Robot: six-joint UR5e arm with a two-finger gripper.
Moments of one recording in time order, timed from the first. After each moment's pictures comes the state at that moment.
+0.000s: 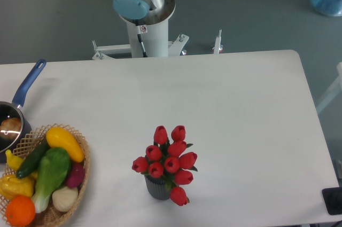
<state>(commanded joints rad) 3.37 -1.56 -1.66 -1.18 1.26 2.14</state>
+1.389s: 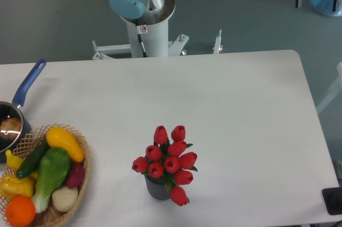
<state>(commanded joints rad) 3.27 -1.53 -1.72 -1.16 1.03 1.71</state>
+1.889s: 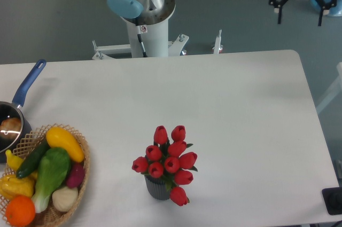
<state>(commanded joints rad) 3.21 -1.52 -1.78 -1.14 0.91 1.56</state>
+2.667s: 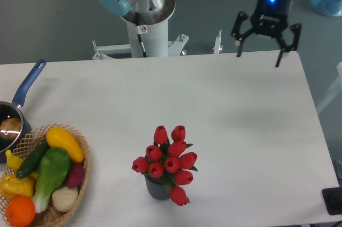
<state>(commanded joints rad) 2.94 -1.55 -1.79 -1.16 0.90 1.45</state>
